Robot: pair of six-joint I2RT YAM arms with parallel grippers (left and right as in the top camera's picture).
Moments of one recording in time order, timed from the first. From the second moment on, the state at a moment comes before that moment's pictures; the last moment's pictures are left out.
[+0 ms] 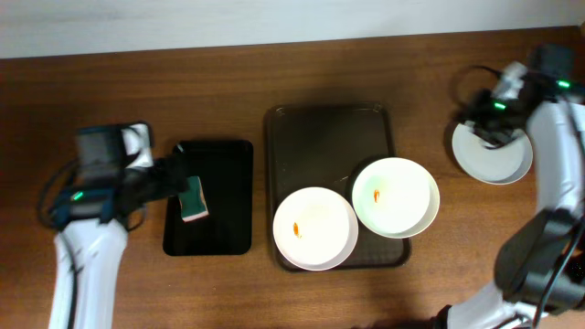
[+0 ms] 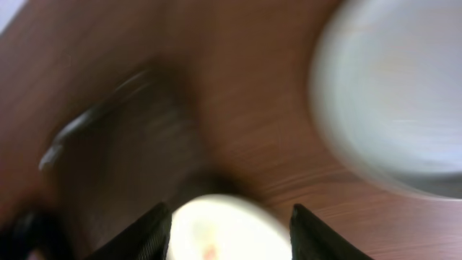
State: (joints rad) left arm 0.05 1.30 1.14 -0.87 0.11 -0.15; right arm -0.30 1.79 1.61 -1.02 -0.34 0.25
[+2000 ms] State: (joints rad) left arm -0.20 1.88 1.19 -0.72 0.07 -0.18; right arm 0.17 1.81 1.53 -1.18 -0.08 0.28
